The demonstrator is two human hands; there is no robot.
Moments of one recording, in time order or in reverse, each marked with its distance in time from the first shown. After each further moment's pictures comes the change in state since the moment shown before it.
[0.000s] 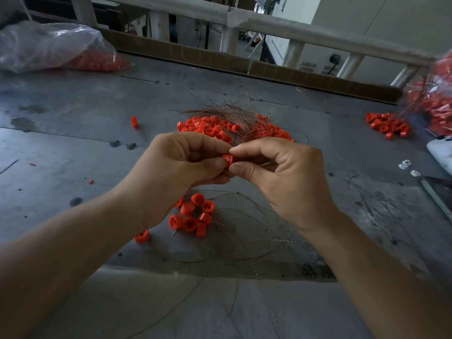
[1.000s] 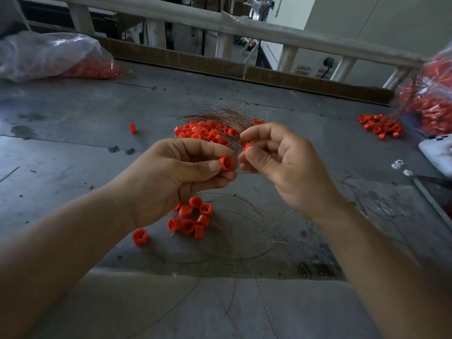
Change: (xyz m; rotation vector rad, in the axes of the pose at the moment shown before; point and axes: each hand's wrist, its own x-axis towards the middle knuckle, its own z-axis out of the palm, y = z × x) left_hand 0.002 0.002 -0.010 -0.225 -0.160 -0.146; right_hand 0.008 0.004 -0.015 0.370 -0.174 0.226
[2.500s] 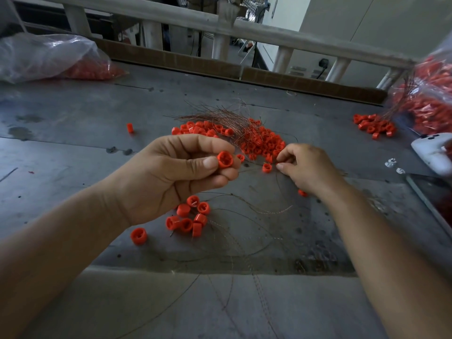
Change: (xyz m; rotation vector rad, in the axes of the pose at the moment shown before) left_hand -0.002 0.002 -0.003 -0.119 -0.165 0.022; right_hand 0.015 0.059 -0.057 -0.921 0.133 0.338
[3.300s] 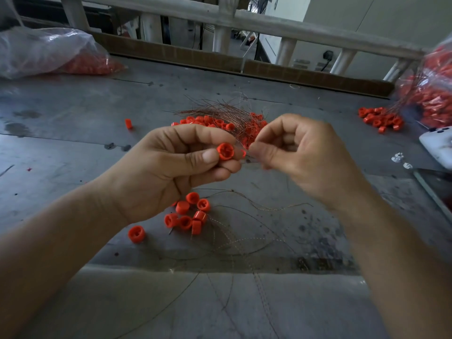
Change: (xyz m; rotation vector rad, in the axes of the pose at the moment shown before) left_hand -0.001 0.000 0.004 0.077 -0.015 0.095; right_hand -0.047 -0.068 -0.035 0.656 -0.038 -0.224
